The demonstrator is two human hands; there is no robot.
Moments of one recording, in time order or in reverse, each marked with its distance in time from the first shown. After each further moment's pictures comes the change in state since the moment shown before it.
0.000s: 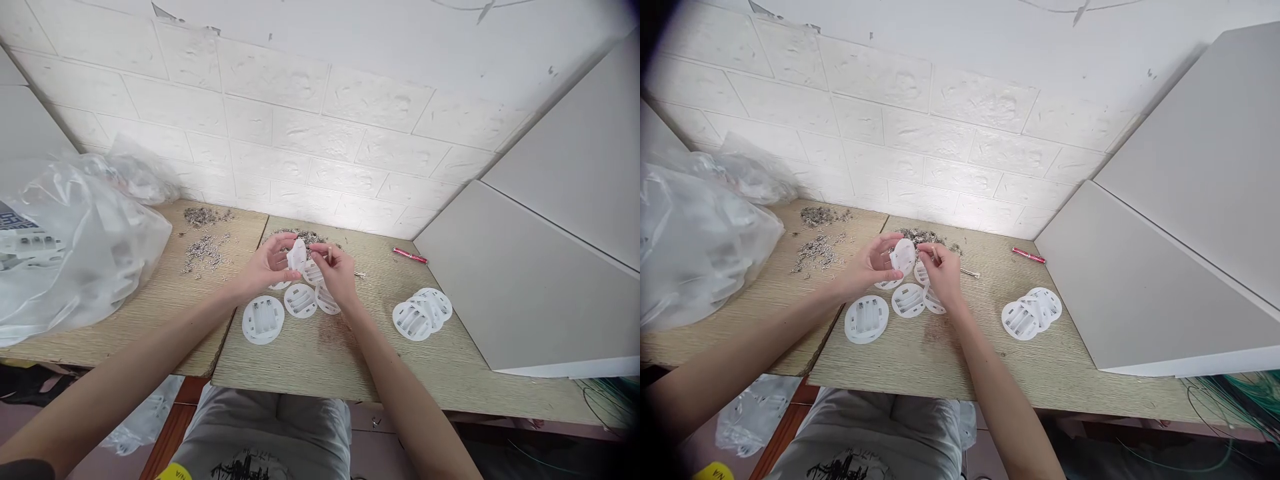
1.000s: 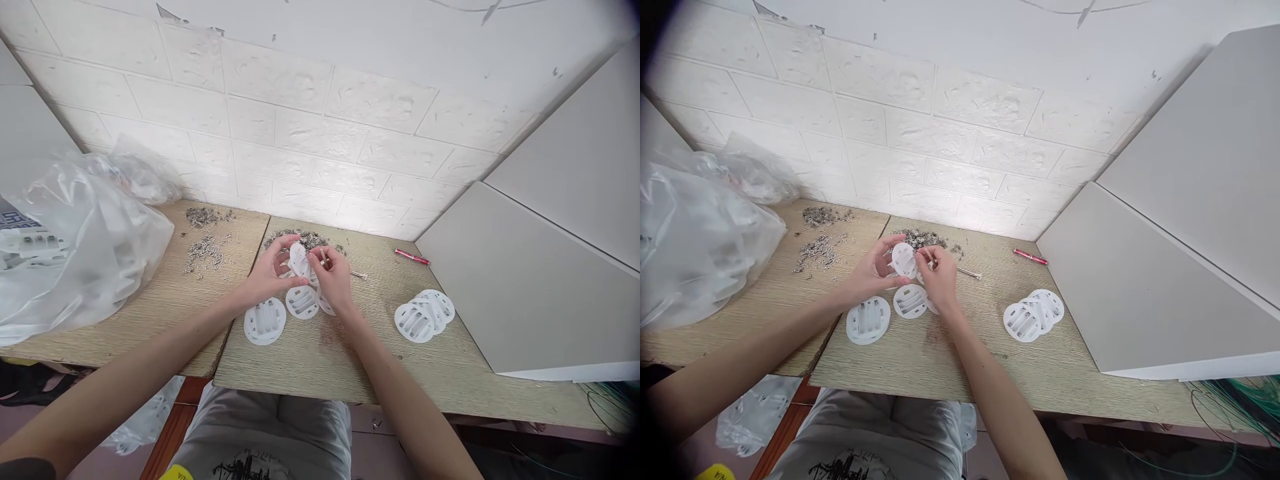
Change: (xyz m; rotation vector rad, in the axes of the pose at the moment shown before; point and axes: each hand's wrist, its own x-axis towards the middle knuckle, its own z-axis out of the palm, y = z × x) left_hand -0.003 -0.008 0.008 0.128 0.058 0.075; right_hand -0.008 -0.009 0.013 -0.010 0.044 0.101
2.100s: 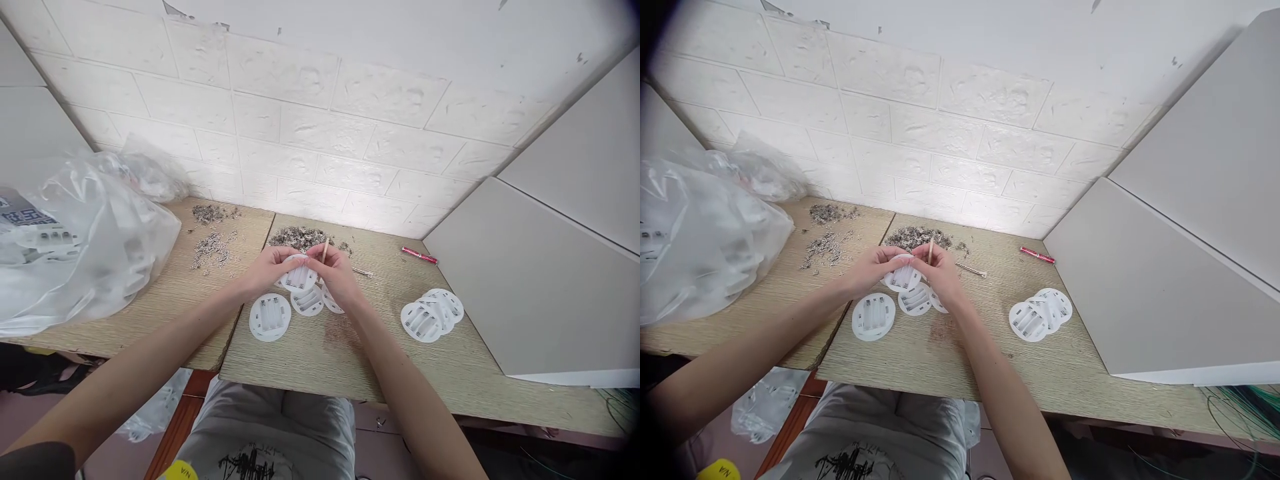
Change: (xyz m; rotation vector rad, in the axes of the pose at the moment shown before) left_hand 0.002 0.014 -0.006 0.055 0.004 -0.333; right_hand 0.002 -0.007 -0.003 0.411 -0.309 0.223
